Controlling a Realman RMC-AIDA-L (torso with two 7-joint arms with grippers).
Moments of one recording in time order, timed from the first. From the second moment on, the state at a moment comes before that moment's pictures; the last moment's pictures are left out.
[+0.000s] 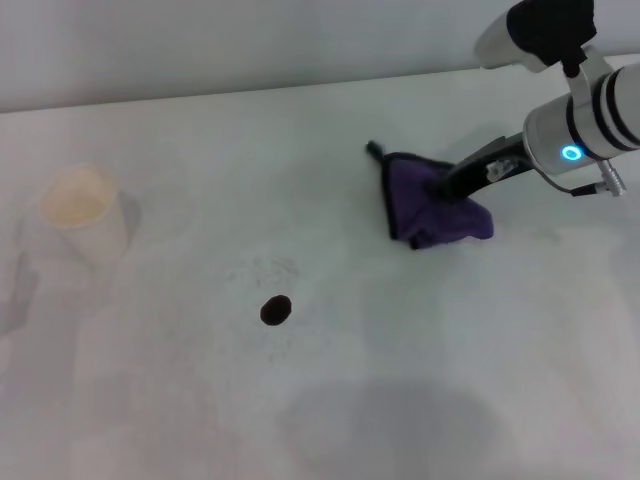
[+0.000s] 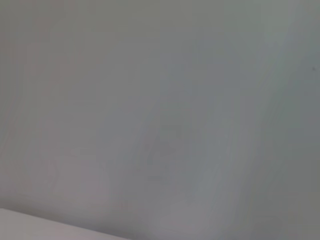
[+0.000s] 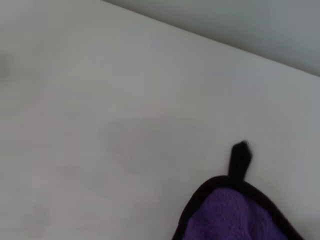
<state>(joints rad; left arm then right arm) -0.23 -2.08 2.78 0.21 -1.32 1.29 -0.34 0.64 2.01 -1.28 -0.87 0.74 1.06 -0.76</state>
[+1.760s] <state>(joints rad) -0.29 -2.08 2.75 0.20 -1.32 1.28 -0.39 0.51 2.03 -2.12 -1.00 1.25 0.66 -0.96</state>
